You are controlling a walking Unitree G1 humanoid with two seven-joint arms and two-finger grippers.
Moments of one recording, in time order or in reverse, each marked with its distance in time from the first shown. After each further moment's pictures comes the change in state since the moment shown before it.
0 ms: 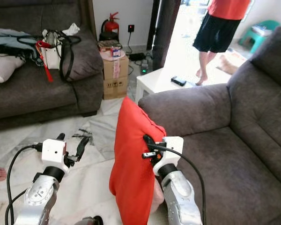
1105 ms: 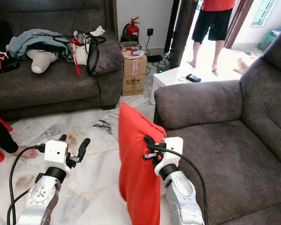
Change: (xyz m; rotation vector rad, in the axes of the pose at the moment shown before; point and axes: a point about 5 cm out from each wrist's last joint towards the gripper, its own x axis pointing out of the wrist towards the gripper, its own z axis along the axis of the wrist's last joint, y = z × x) left arm -0.004 0.001 -0.010 0.002 0.038 0.018; right arm -0.001 -0.004 -0.005 -0.038 0.032 -0.001
